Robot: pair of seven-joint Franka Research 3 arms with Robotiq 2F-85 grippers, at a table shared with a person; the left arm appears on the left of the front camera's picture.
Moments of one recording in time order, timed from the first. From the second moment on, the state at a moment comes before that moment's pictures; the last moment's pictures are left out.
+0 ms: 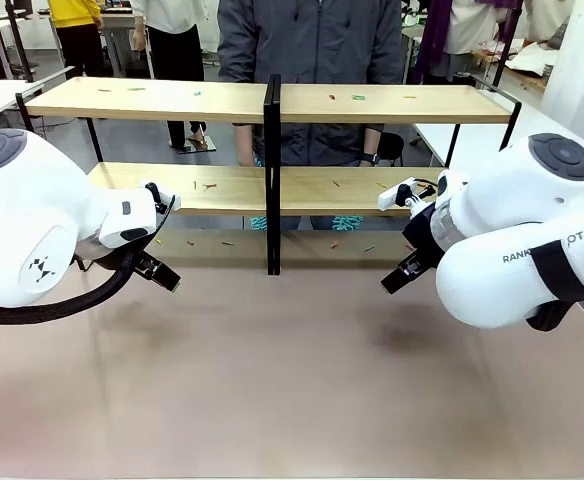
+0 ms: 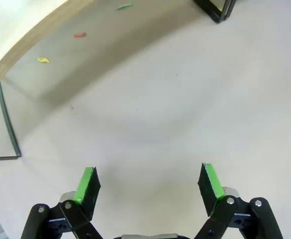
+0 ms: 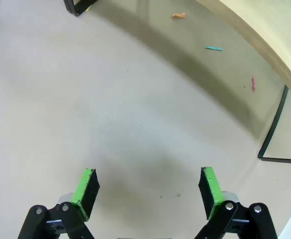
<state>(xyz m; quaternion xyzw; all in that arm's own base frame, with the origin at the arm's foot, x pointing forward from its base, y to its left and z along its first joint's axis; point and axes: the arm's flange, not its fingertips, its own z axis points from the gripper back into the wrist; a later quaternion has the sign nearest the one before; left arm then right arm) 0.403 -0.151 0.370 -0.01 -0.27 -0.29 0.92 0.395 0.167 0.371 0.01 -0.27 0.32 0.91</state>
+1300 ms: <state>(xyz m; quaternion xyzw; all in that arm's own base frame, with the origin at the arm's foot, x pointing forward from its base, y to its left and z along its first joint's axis) 0.261 -0.109 0.648 -0.02 -0.52 -0.33 0.79 0.244 0.116 0.631 -0.05 -0.44 0.31 0.84</state>
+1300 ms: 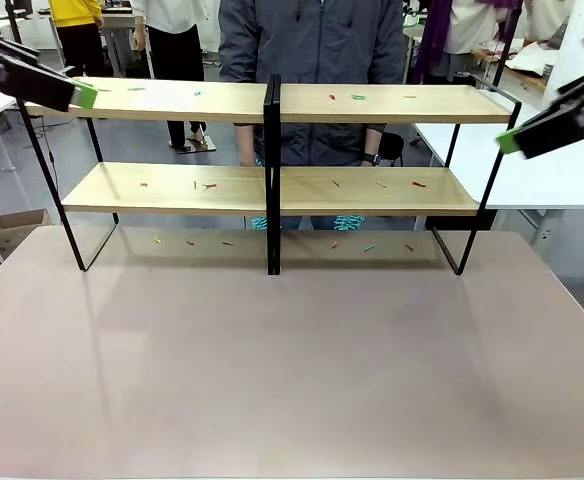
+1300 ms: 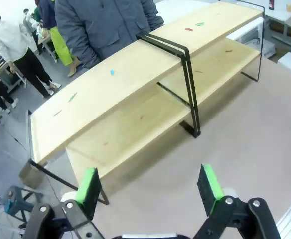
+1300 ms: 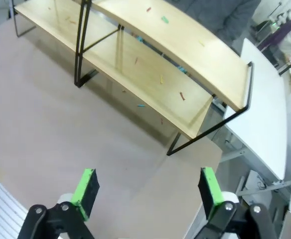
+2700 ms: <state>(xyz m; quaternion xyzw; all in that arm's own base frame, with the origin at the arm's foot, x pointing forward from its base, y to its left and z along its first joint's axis) 0.281 -0.116 0.661 -0.15 -0.46 -0.22 0.84 0.262 0.108 0.624 -0.04 -0.43 0.29 0.85</state>
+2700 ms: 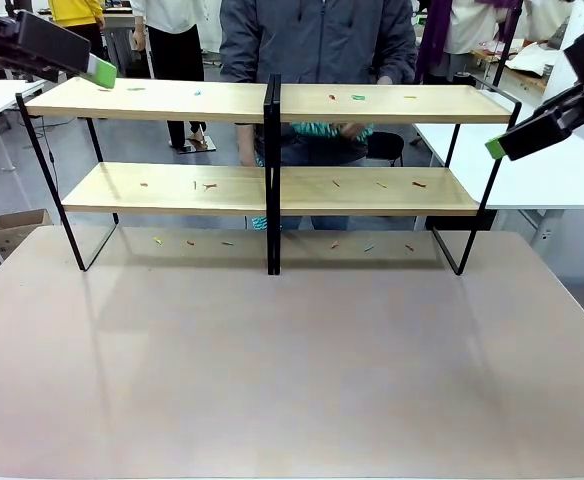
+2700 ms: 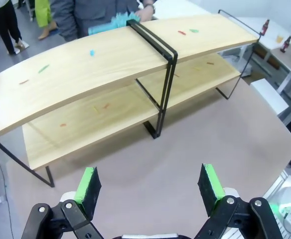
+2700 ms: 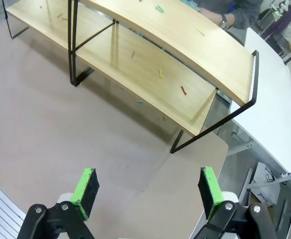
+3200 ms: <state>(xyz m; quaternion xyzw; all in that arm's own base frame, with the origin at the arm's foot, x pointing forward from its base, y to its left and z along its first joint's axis) 0.270 -0.121 0.653 -0.14 -0.46 -0.22 0.85 0.245 0.120 0.634 0.00 -0.45 0.28 0.85</state>
